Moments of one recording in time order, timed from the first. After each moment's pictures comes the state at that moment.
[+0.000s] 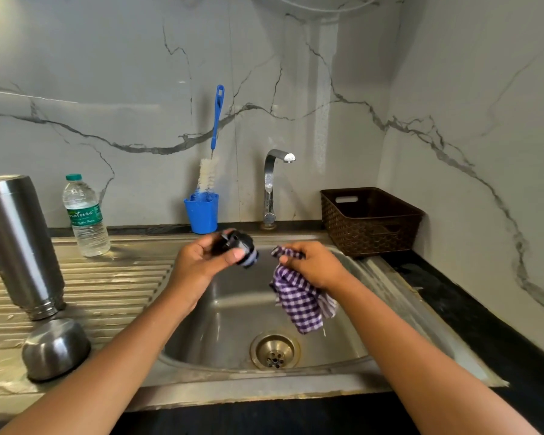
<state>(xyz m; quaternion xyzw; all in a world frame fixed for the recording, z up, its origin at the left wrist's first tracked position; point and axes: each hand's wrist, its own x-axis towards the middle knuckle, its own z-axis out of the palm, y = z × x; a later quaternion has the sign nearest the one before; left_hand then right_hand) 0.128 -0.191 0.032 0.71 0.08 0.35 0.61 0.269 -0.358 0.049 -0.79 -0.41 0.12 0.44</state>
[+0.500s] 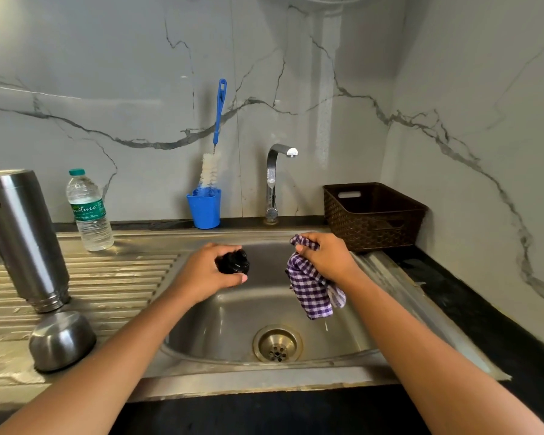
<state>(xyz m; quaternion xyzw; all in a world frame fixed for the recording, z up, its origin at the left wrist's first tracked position) 0.127 -0.181 0.019 0.90 0.18 0.25 0.31 0.286 -0.361 0.042 -0.83 -0.36 0.02 0.42</state>
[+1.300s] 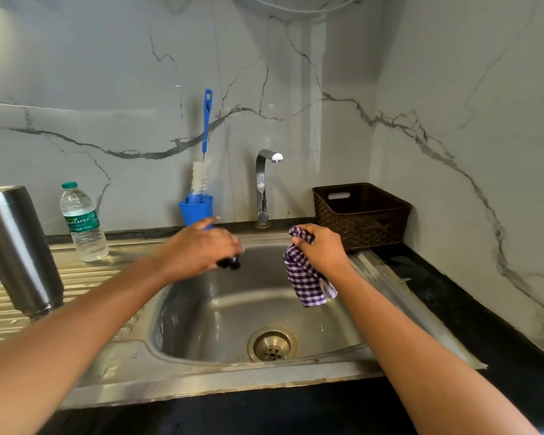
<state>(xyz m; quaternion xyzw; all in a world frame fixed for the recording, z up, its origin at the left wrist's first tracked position) 0.142 -0.158 0.075 0.93 -0.14 0.23 -0.25 0.301 -0.366 0.044 -0.82 -0.33 -0.04 0.46</state>
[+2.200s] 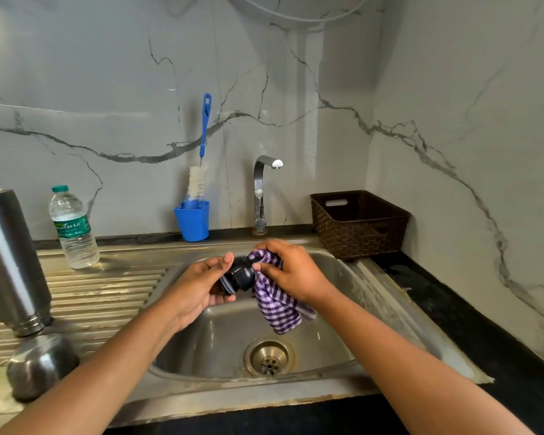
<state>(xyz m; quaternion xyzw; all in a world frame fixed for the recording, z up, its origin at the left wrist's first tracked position) 0.127 -0.208 0.036 0.68 0.12 0.20 0.70 0.258 -0.349 0.043 -0.71 -0.56 -0.09 0.41</state>
